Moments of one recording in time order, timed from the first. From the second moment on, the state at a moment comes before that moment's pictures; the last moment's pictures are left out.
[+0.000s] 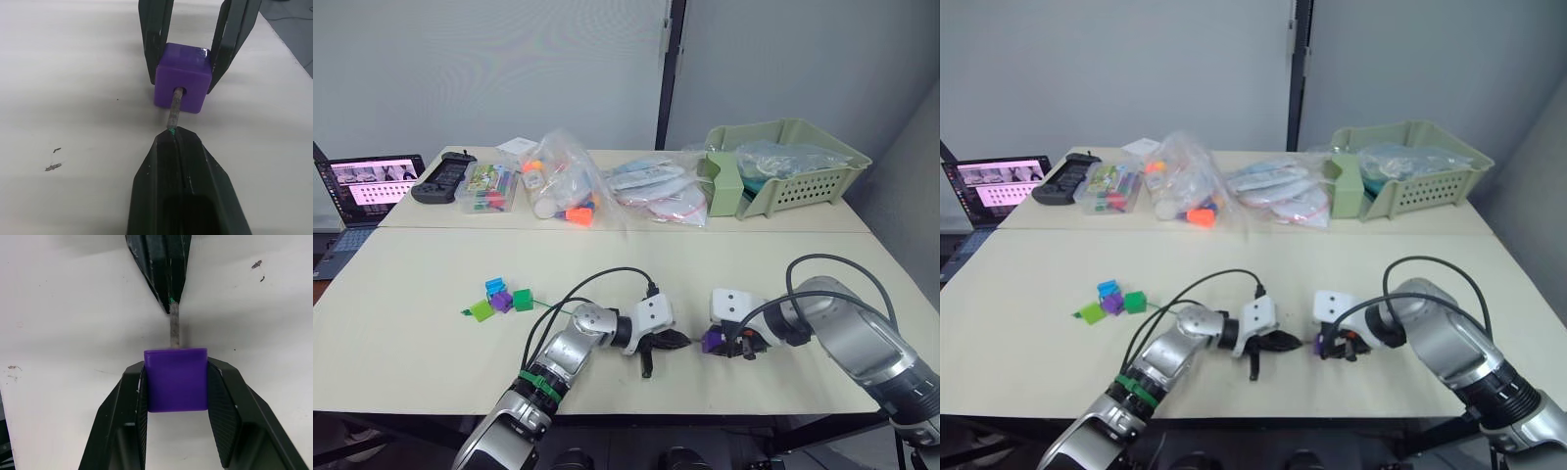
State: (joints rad) left arm -0.56 0.17 -0.43 0.33 -0.04 0.15 -1.05; right arm -0.49 -0.91 0.38 -0.28 0.02 0.70 1.24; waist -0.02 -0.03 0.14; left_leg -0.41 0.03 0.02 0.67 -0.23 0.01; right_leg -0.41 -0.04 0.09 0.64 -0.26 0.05
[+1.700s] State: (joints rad) left arm -0.57 0.28 -0.40 0.19 -0.08 0.25 -1.11; right arm -0.56 -0.80 0.45 -0.24 0.00 0.71 1.26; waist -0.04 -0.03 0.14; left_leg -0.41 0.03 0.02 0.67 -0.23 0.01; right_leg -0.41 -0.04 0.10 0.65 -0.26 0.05
